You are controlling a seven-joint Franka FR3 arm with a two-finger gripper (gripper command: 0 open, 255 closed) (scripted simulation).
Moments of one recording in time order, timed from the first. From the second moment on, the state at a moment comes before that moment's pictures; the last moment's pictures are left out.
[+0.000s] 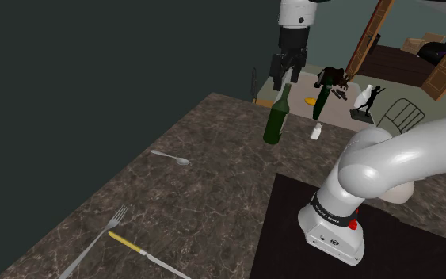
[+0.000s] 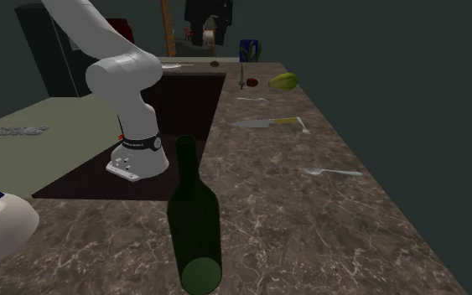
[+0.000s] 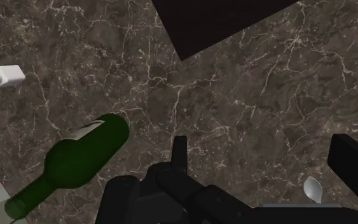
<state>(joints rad) 0.00 -0.74 -0.05 -2.31 -0.09 1.45 0.10</state>
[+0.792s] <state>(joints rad) -0.05 -0.65 -0.30 -2.34 -0.20 1.66 -0.16</state>
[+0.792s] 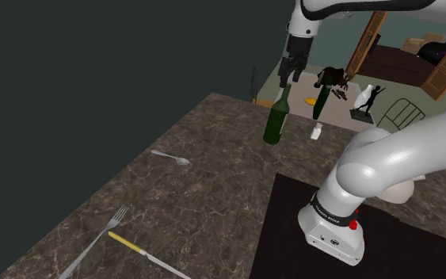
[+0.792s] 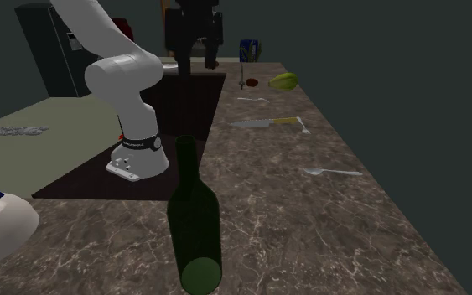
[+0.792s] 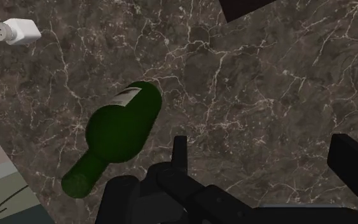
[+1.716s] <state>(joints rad) -0.03 -0.31 -0.65 -2.17 -0.13 1.93 -0.58</state>
